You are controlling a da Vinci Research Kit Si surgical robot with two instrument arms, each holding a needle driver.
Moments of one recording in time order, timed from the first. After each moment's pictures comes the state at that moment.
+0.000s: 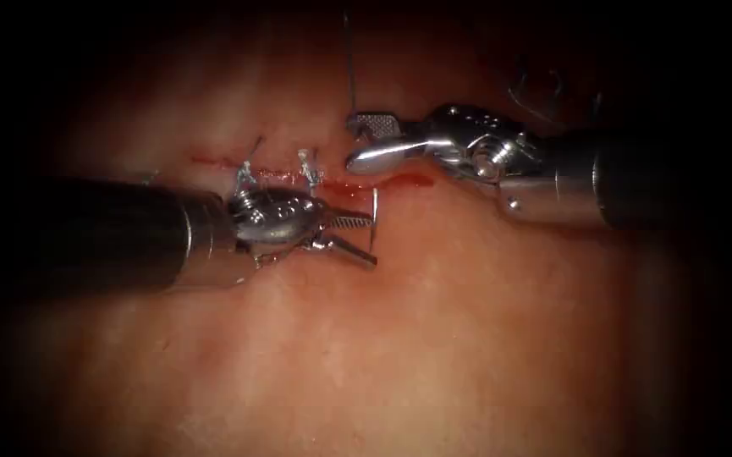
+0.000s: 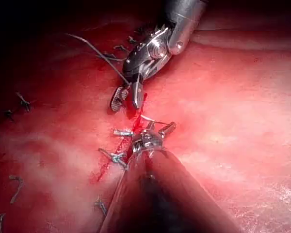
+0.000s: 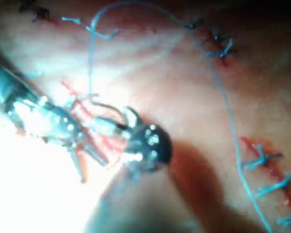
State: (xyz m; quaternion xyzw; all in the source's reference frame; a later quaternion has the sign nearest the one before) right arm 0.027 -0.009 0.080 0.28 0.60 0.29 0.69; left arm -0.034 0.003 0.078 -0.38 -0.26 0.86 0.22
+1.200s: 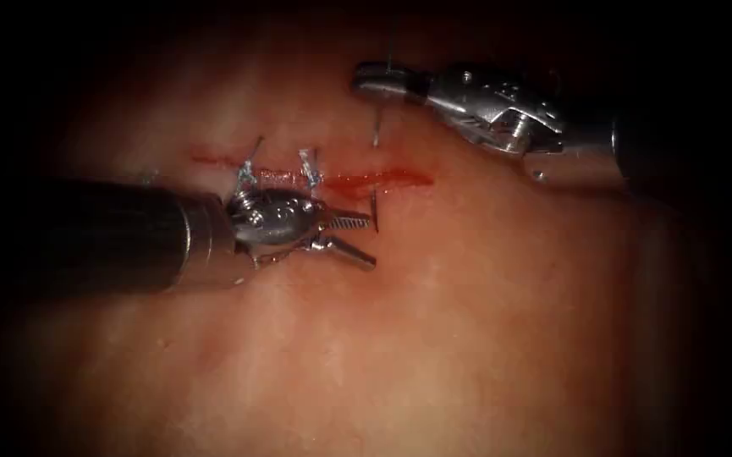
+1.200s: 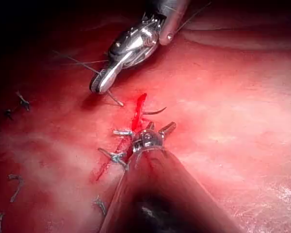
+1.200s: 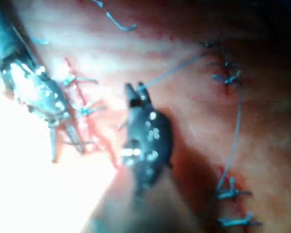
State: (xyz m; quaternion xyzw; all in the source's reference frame) right arm 0.026 -0.006 0.080 0.22 0.59 0.26 0.73; left arm -0.034 0.003 0.077 -0.38 -0.27 0.86 0.22
